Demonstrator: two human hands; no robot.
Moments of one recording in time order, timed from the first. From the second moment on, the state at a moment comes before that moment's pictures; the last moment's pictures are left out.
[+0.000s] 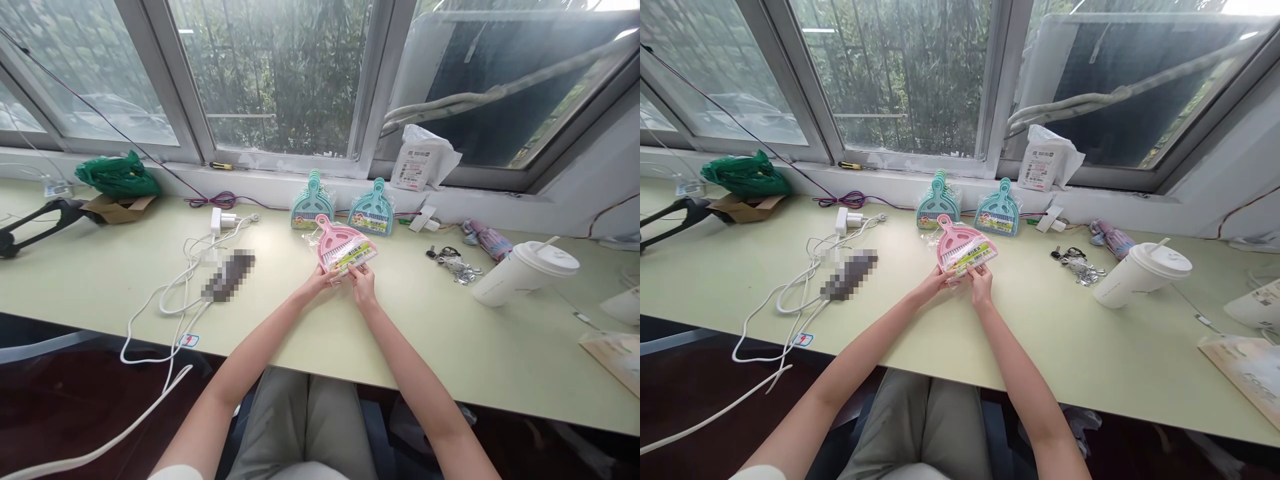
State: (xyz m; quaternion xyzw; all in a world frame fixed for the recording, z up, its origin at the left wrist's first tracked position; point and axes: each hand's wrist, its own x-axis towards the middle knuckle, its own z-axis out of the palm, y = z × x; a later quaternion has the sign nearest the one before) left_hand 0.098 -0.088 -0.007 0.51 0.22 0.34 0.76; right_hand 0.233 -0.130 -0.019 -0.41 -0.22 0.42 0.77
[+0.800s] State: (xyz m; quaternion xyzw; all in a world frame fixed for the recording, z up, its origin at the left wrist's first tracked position) left_hand 0.107 -0.096 -0.010 0.60 0.23 0.44 0.63; right_hand 0.258 -0.124 -0.018 -0.41 -0.11 0.51 0.75
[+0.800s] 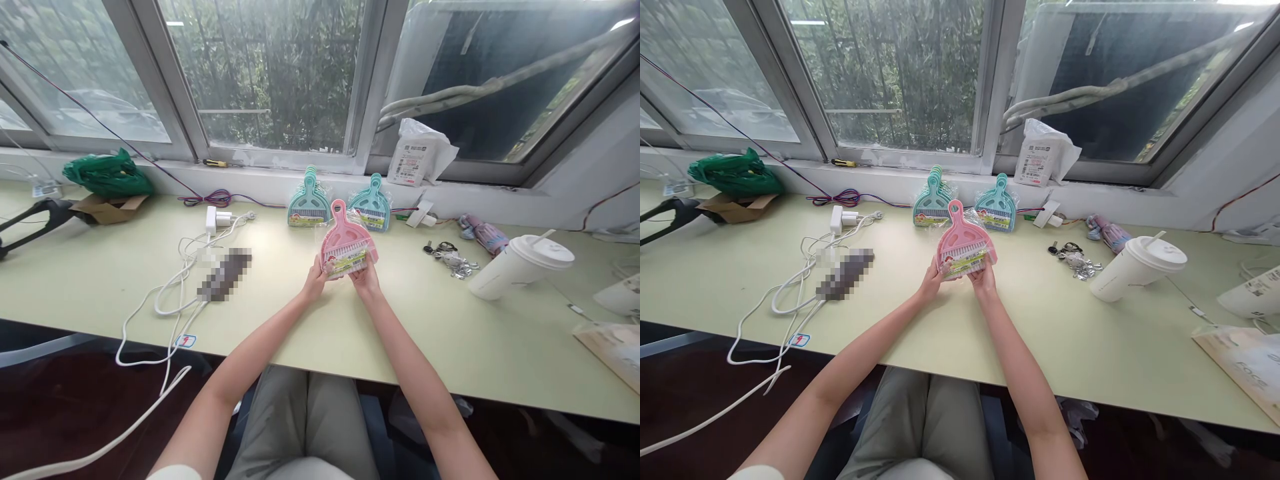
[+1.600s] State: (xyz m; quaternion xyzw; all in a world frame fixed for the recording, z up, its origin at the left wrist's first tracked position) left_hand 0.099 -0.091 -0.002 0.50 0.19 0.36 0.76; right_hand 0.246 -0.131 -0.019 -0.42 -0.23 0.39 0.79
